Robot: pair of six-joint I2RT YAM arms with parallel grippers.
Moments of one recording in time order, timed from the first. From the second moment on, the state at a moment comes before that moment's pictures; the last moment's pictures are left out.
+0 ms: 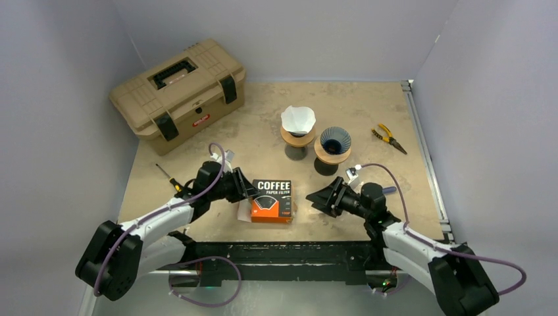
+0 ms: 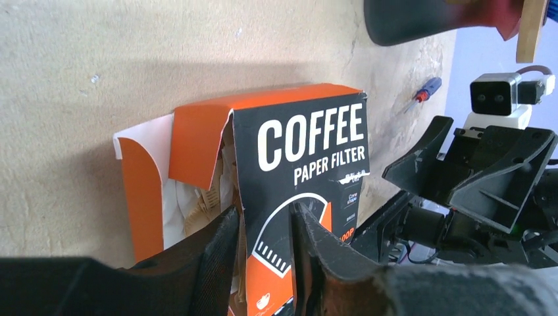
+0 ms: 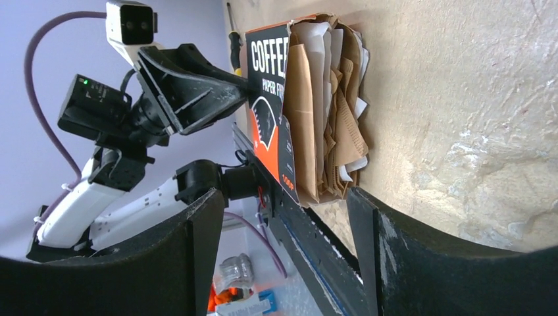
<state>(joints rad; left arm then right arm) -0.49 1.08 0.33 0.13 0.35 -0.88 0.42 0.86 0.02 0.51 -0.54 1.24</state>
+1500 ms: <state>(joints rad) -0.58 1.22 0.30 0.35 0.37 -0.99 0.42 1.88 0.02 1.46 -0.67 1.26</state>
